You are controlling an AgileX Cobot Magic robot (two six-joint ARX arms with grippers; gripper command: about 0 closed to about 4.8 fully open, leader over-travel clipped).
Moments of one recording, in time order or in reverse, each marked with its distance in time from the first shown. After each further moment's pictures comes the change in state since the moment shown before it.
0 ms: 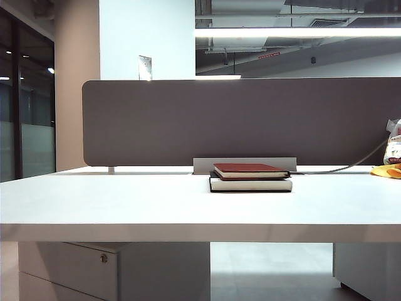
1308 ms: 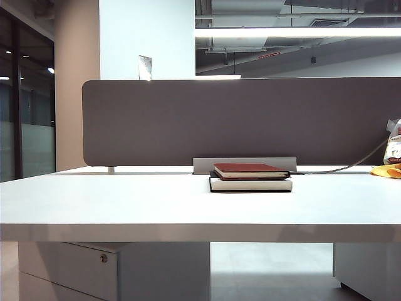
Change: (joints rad) left arm 0.000 -0.081 -0.329 0.123 0.015 -0.023; right arm 0.001 -0.215 -0.285 0.051 0.027 0.031
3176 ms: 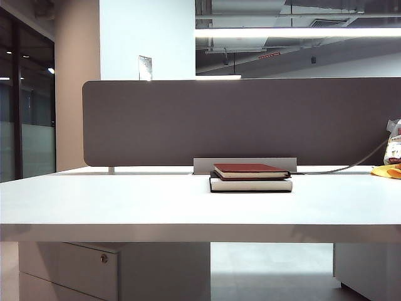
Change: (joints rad) left arm 0.415 -0.308 -0.138 0.130 0.003 0.000; right arm -0.099 -0.042 -0.001 0.008 0.001 0.002
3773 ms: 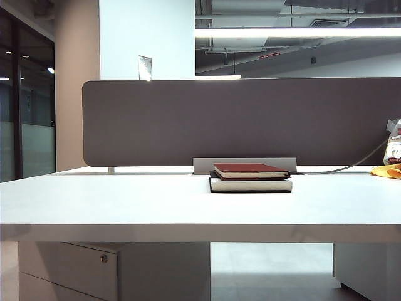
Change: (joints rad) left arm 0.000 0.000 0.000 0.000 0.000 0.035; right arm 0.000 0.000 0.000 0.000 0.000 0.000
